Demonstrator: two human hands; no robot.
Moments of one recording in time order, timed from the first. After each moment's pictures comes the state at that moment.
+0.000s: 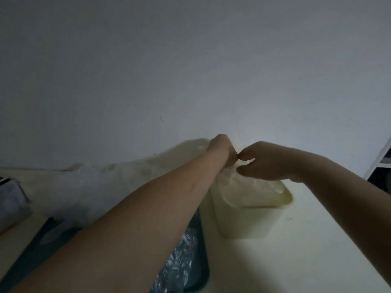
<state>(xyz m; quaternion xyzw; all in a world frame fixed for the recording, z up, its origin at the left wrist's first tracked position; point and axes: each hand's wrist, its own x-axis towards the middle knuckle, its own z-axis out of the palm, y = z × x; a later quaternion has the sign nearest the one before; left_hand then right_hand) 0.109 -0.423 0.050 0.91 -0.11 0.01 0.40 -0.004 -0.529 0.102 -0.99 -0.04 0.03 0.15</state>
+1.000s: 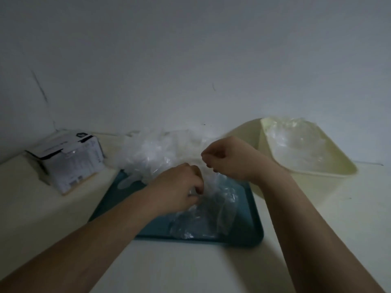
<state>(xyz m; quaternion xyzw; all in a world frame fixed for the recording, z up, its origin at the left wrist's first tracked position) -0.019 -0.173 -0.051 0.95 -0.30 0.04 0.09 -0.008 -0.366 0.023 -0.93 -0.21 0.00 0.29</state>
